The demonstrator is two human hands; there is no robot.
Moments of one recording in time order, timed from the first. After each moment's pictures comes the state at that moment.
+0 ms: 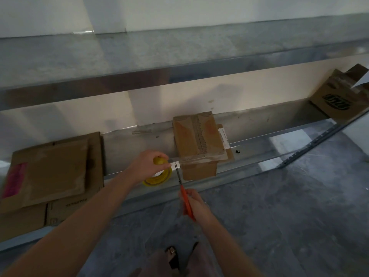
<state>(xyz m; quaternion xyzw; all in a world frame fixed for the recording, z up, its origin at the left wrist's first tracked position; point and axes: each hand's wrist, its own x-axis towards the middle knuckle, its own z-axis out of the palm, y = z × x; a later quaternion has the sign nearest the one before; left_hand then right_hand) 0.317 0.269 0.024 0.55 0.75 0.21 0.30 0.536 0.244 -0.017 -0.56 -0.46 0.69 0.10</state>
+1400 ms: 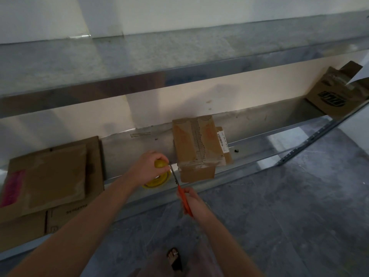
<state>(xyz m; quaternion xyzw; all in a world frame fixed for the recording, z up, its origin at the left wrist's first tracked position) 0.315 0.268 0.027 0.60 0.73 0.18 0.28 0.517 0.256 -0.040 -0.57 -0.47 0.67 0.08</state>
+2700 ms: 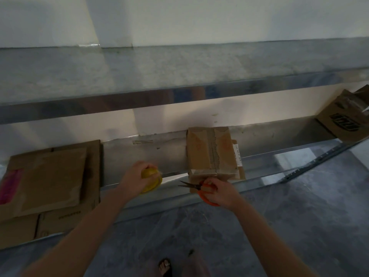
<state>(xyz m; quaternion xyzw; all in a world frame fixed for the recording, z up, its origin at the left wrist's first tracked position) 0.291 0.264 -0.003 0.49 0.77 0.29 0.30 0.579 0.381 -0.012 -0.49 -0.77 0.40 -0.05</state>
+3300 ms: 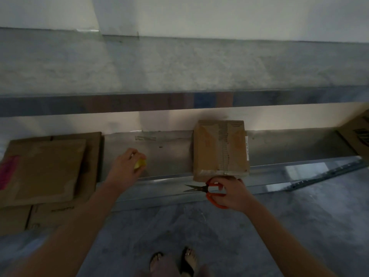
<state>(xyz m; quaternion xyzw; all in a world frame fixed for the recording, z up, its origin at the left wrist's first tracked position) 0.249 0.274 -0.039 0.55 0.80 0.21 0.10 0.588 0.433 -0.017 -0.39 -0.87 0.29 -0.05</state>
